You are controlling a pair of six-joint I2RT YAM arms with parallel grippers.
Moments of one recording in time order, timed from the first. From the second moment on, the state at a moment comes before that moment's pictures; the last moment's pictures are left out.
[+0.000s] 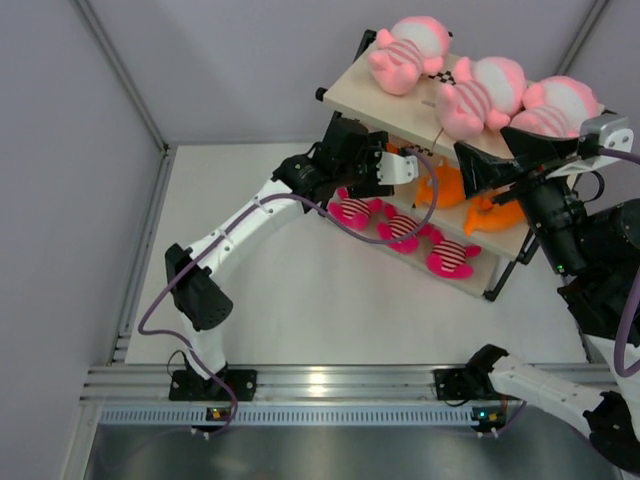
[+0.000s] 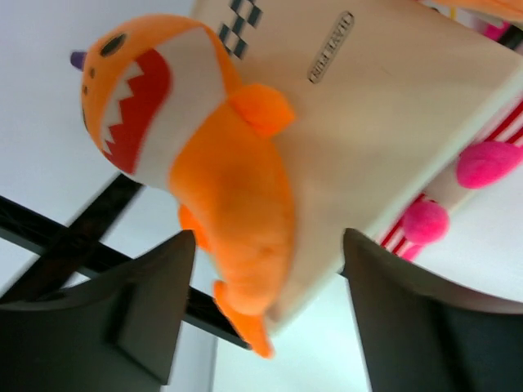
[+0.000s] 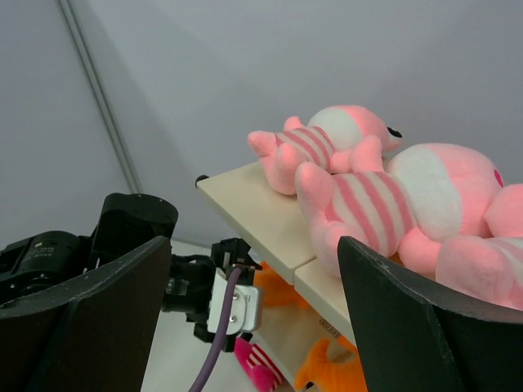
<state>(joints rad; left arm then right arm) -0.79 1.87 2.00 -0.61 0.02 0.91 0.68 0.83 1.49 -0.30 0.25 0.03</state>
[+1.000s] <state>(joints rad) -0.47 0.96 0.98 -0.75 -0.06 0.47 0.68 0.39 1.44 -1.00 0.84 0.39</state>
